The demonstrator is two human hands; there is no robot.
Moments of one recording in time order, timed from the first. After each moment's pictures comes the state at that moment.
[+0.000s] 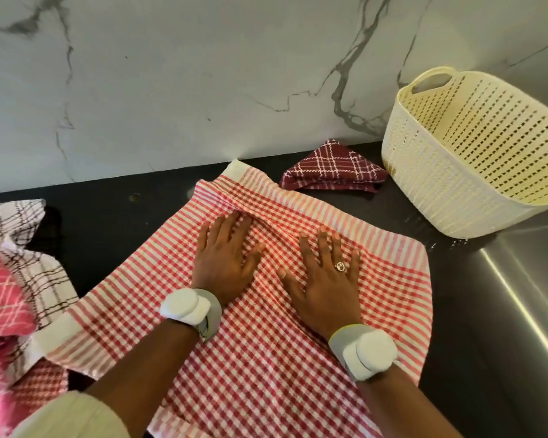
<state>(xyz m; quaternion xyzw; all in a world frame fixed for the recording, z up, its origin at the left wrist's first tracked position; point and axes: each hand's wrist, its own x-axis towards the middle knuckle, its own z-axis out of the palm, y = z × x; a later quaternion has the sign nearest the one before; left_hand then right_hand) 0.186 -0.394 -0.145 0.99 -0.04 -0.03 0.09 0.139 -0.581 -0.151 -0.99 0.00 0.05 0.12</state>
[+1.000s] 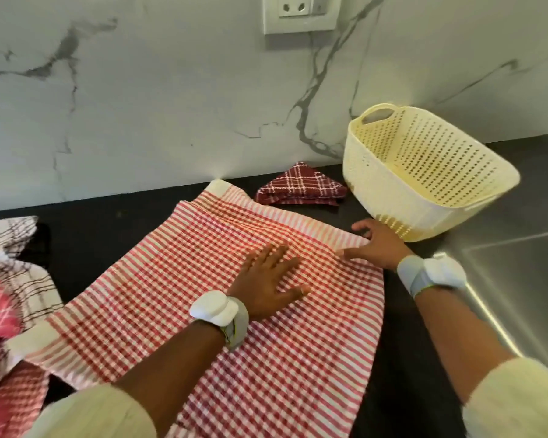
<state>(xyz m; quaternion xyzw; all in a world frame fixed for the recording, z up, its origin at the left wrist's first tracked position) 0.155 -0.484 -0.124 0.94 -0.22 -0.21 0.13 0.195 -0.738 -0.088 -0.93 0.11 0.15 0.32</state>
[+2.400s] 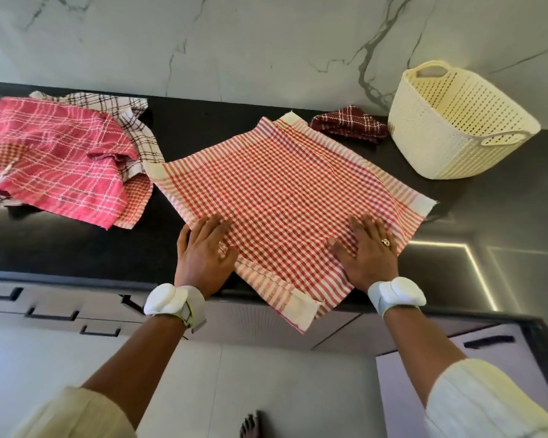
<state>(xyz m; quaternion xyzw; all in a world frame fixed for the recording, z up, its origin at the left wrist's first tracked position) -0.111 -0.379 -0.151 0.97 0.09 0.07 0.21 -0.035 -0.683 -0.151 -0.99 -0.03 0.03 0.14</state>
